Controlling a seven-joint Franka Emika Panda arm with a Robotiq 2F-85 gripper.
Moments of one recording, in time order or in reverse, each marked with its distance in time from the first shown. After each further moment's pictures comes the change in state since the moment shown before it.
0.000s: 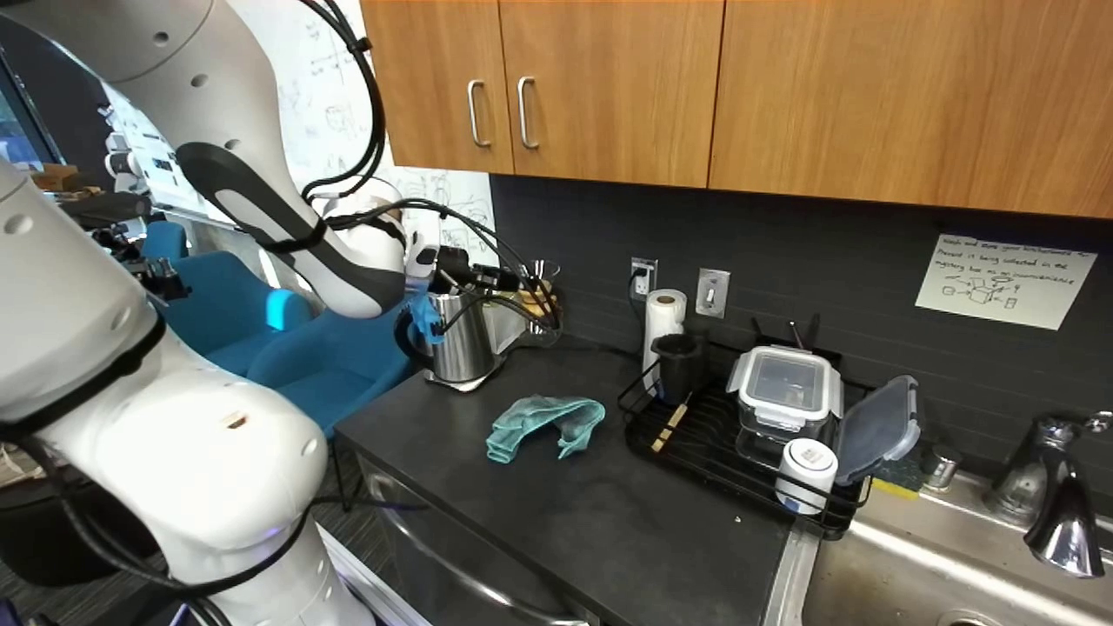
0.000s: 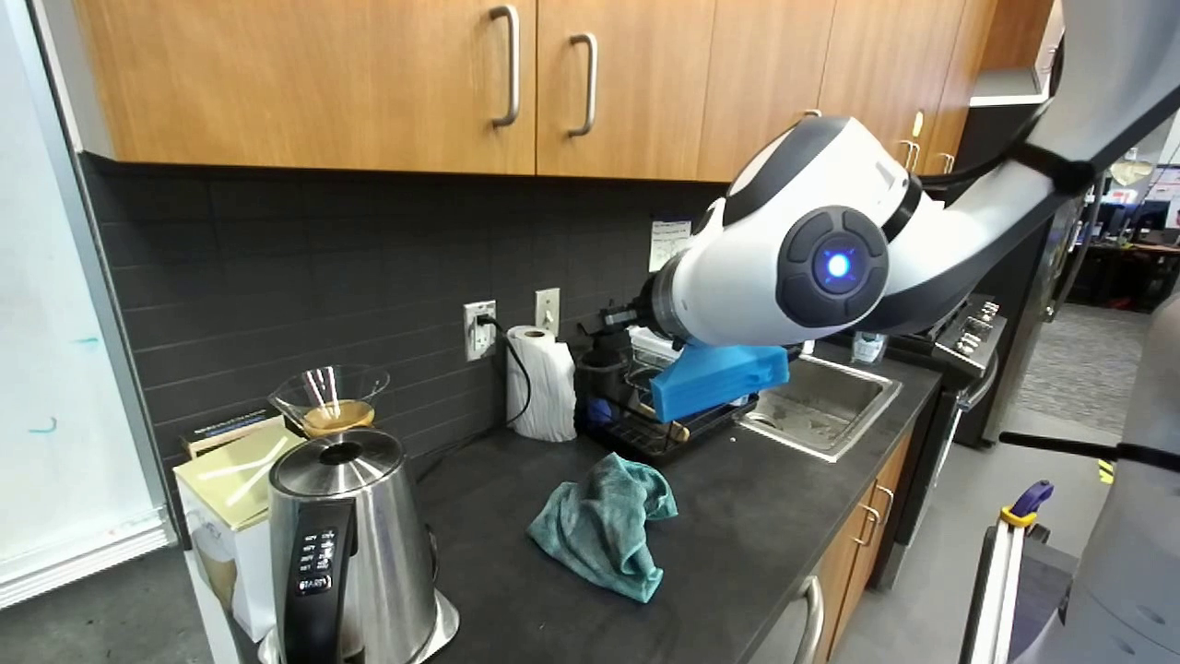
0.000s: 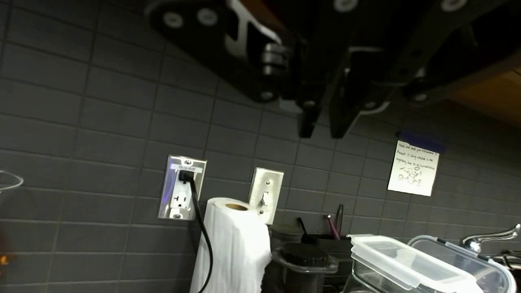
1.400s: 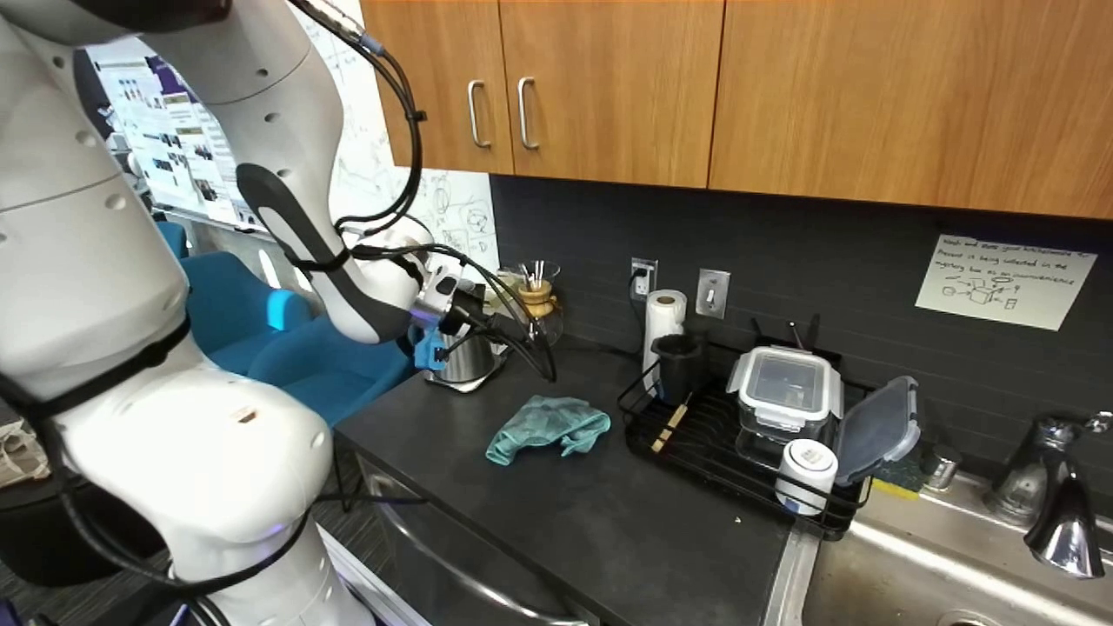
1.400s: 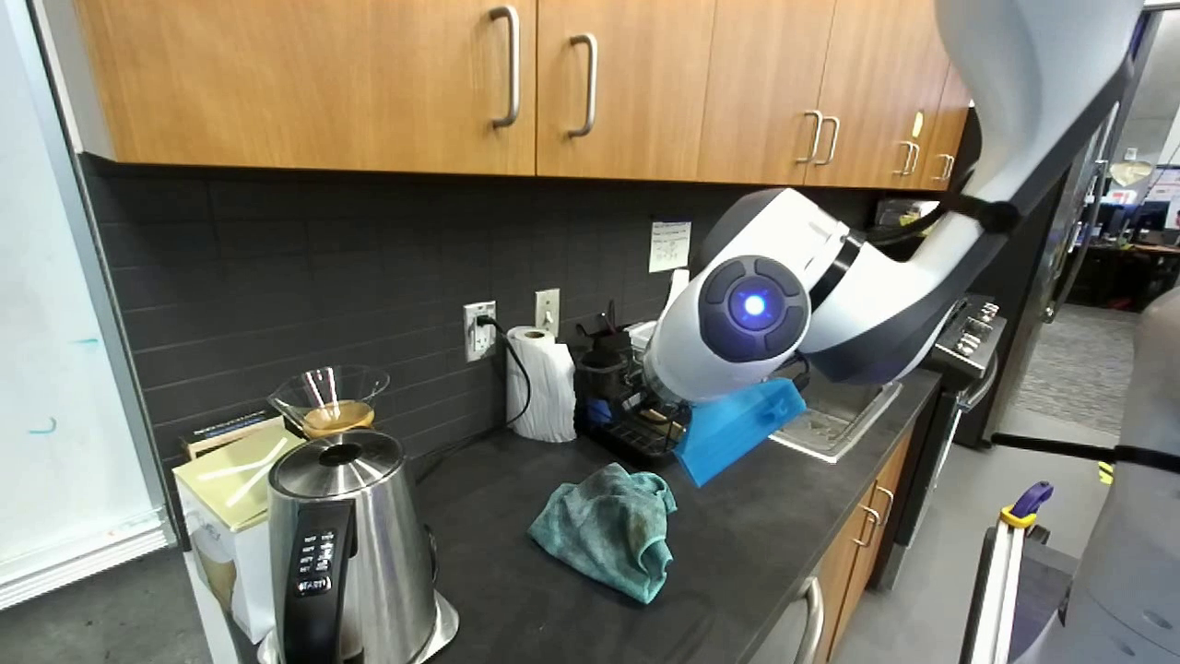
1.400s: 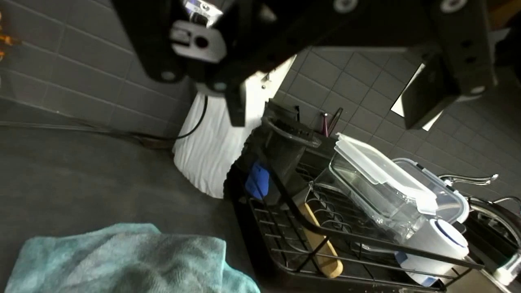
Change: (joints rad) arm 0.063 0.216 -0.101 0.040 0.194 -0.007 -0.332
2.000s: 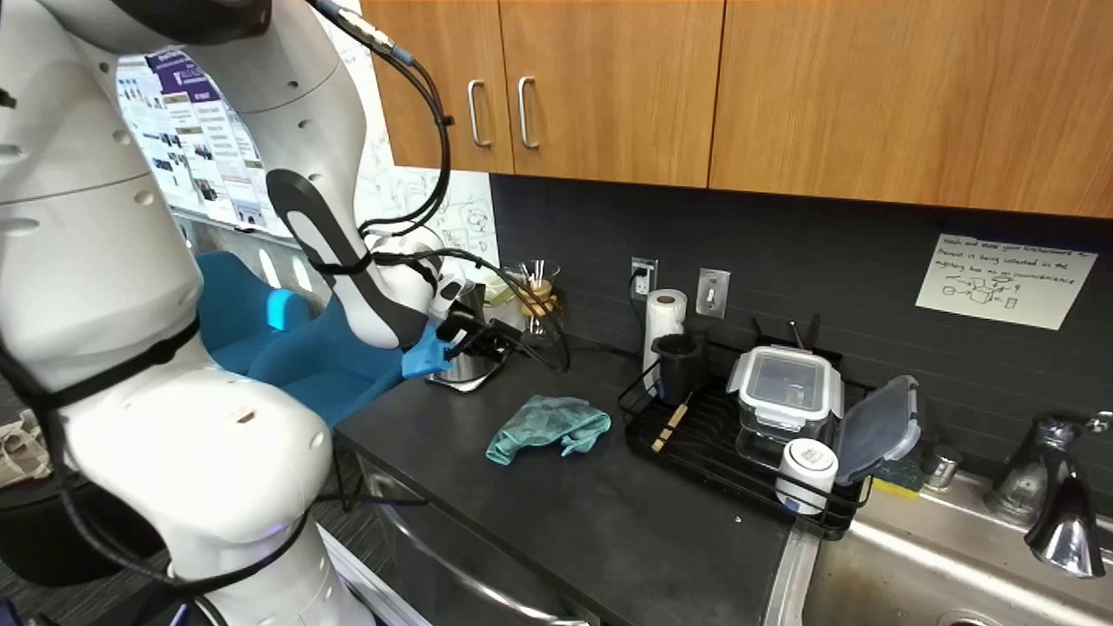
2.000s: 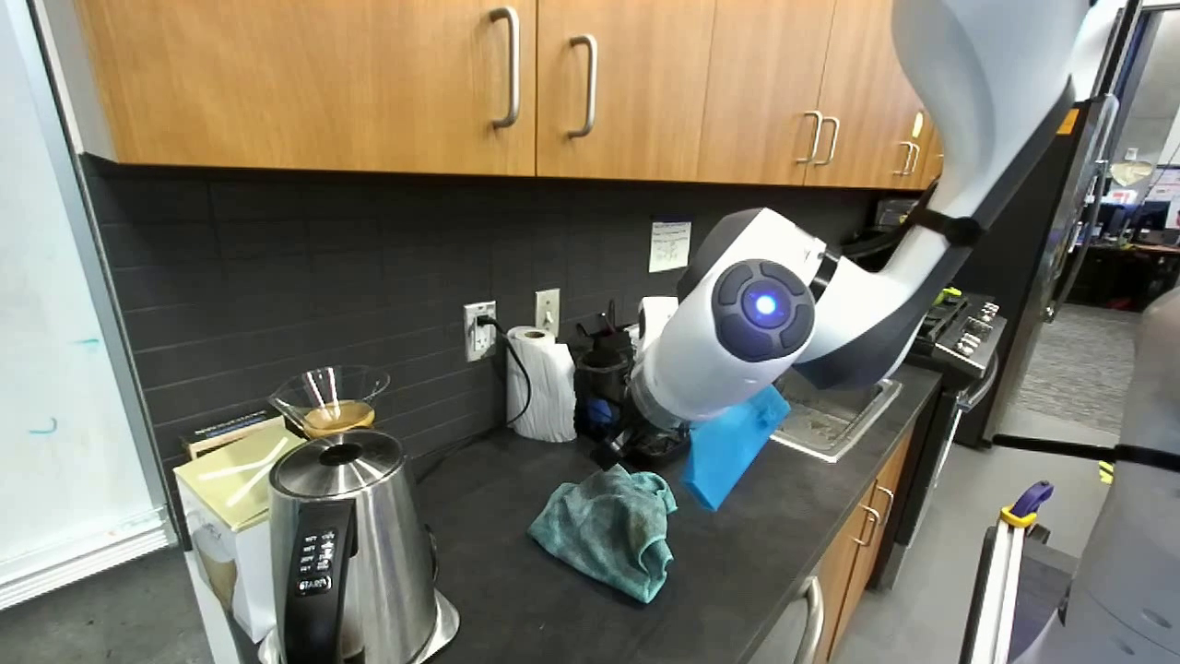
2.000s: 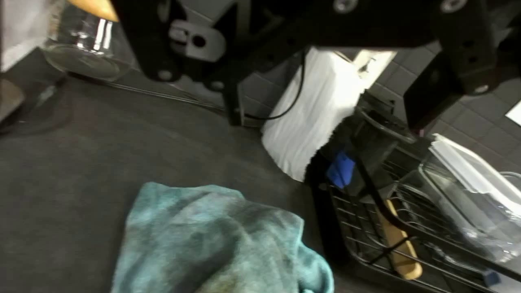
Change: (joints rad) arm -0.007 0.075 -0.019 0.032 -0.109 0.210 -0.130
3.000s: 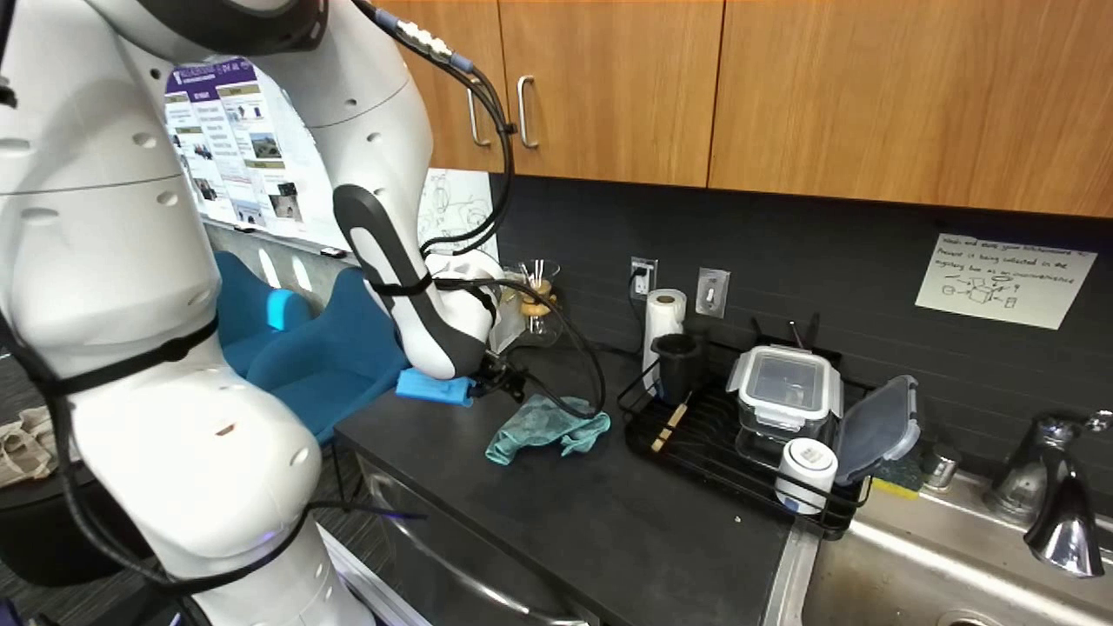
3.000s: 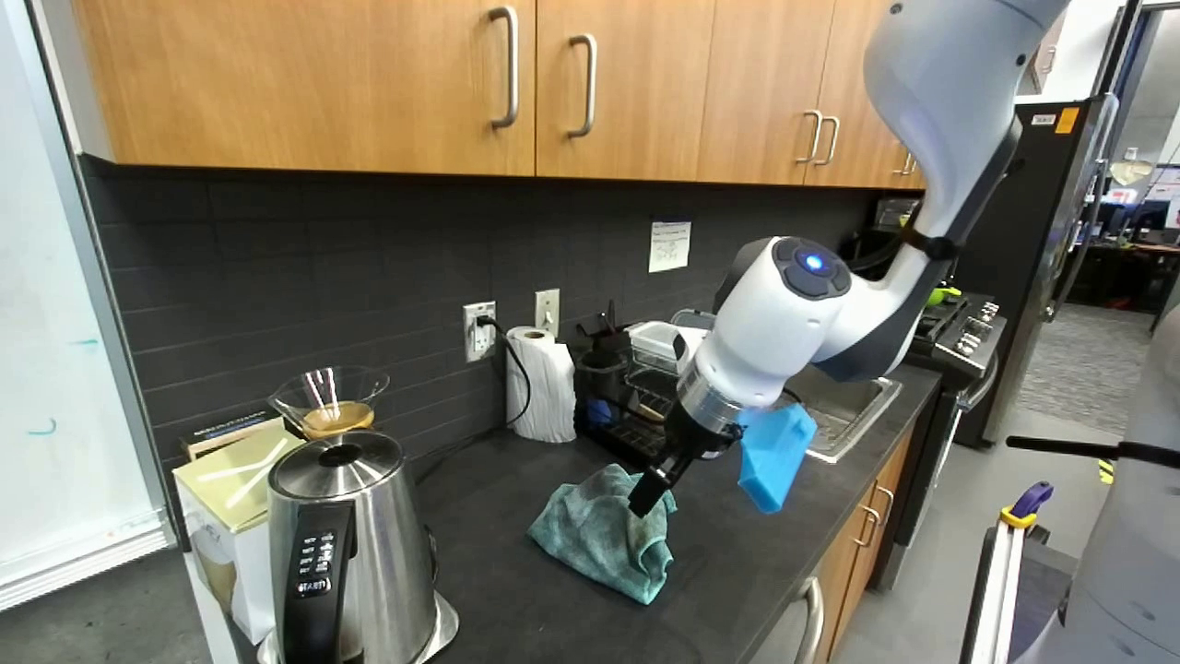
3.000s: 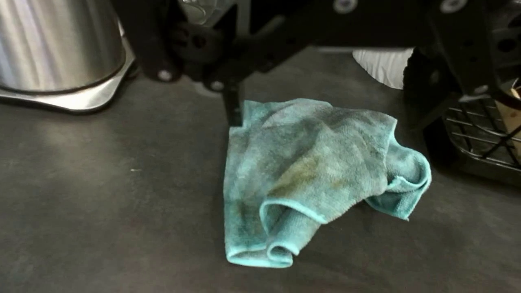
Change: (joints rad) arm -0.137 0.090 -0.145 -0.006 -0.205 0.499 0.002
